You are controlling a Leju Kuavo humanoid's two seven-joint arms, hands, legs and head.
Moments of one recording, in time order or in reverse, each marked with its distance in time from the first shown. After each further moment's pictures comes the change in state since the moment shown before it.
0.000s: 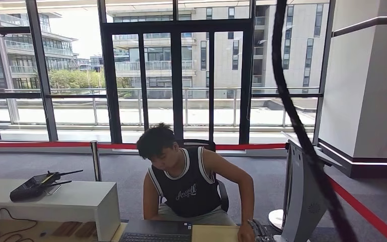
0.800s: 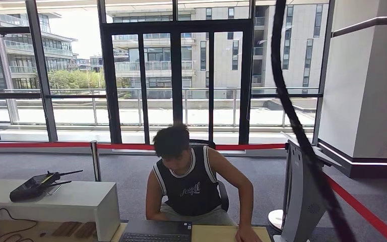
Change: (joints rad) left arm 0.007 0.008 0.014 0.000 0.020 0.016 0.024; right arm 0.369 -0.126 0.004 -0.443 -0.051 0.126 0.088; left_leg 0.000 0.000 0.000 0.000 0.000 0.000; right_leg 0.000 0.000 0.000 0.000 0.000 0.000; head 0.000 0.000
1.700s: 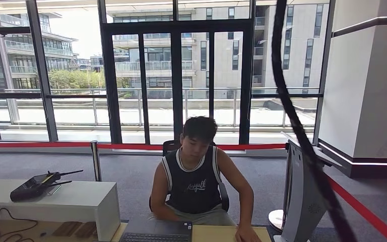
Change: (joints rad) left arm -0.002 0.000 0.000 0.000 -0.025 0.000 0.015; right arm 0.055 0.033 0.075 0.078 0.324 -0.007 0.120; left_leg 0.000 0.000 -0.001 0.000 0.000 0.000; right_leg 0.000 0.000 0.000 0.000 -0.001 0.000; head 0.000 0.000
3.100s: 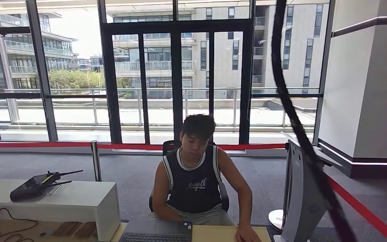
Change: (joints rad) left arm 0.000 0.000 0.000 0.000 -0.009 0.008 0.003; right arm -0.060 0.054 0.007 0.230 0.062 -0.134 0.007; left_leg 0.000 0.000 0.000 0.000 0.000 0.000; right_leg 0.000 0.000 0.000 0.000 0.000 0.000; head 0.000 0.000
